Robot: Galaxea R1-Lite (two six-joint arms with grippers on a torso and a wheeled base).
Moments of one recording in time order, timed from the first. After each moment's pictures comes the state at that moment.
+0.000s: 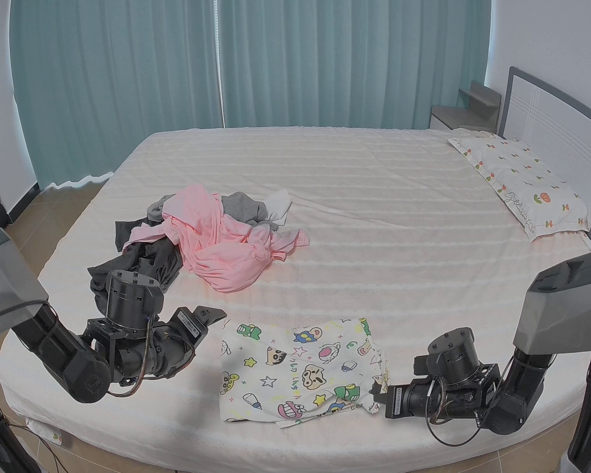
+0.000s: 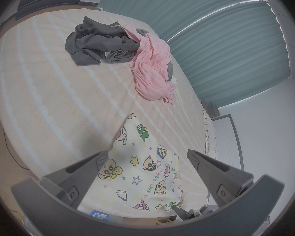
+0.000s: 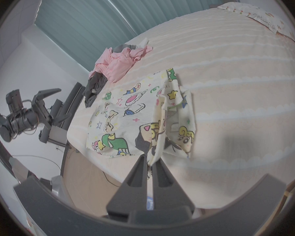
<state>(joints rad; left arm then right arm) -0.38 1.92 -0.49 -0.79 -0.02 -1.10 0.60 2.19 -0.34 -1.07 0.10 0.55</state>
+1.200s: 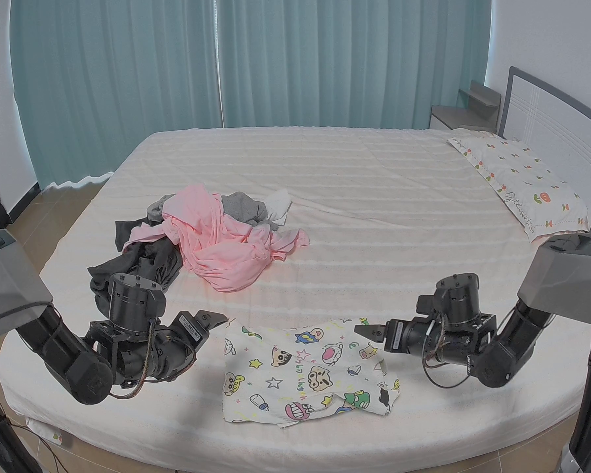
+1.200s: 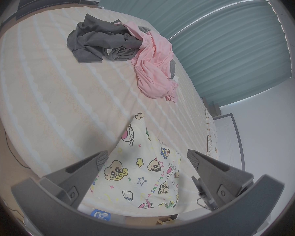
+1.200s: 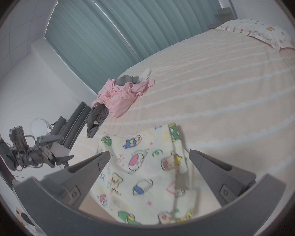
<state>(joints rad) -0.38 1.94 -0.48 -0.79 -0.04 -1.10 0.46 2.24 -0.71 -0.96 0.15 0.53</state>
